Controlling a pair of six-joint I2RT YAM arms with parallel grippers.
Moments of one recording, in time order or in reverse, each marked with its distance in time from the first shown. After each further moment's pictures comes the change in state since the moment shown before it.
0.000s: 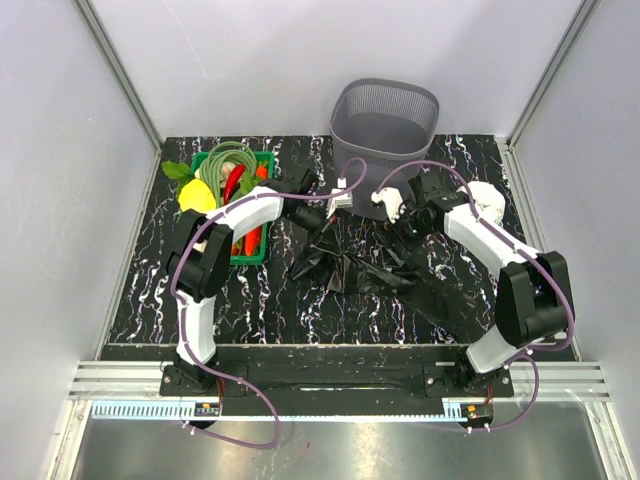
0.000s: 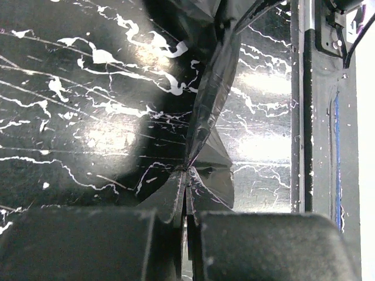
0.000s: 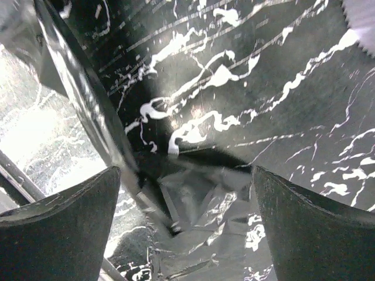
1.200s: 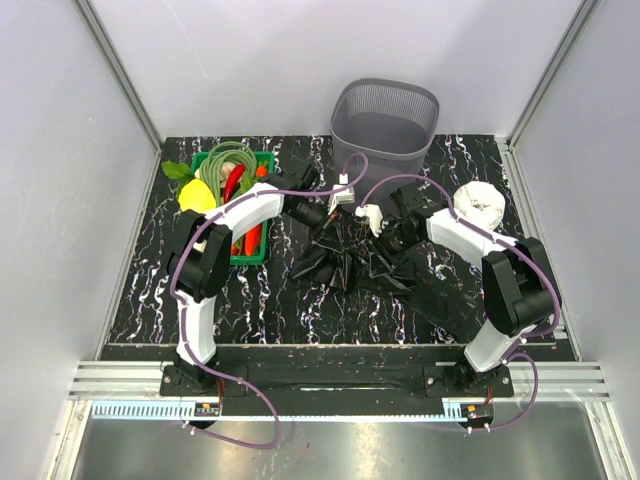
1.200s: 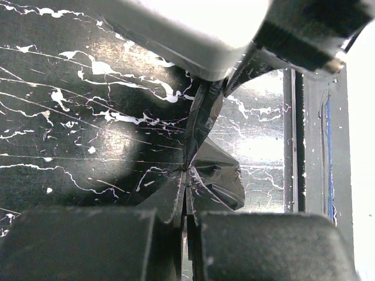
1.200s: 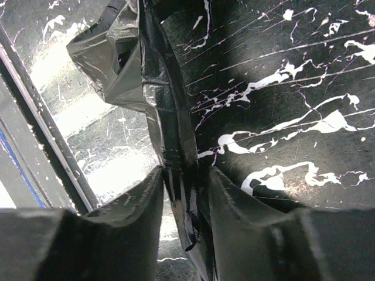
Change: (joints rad) left arm -0.019 0.001 0.056 -0.060 0.013 0.008; right arm 0.087 0.089 -0.030 0.041 -0.225 0.016
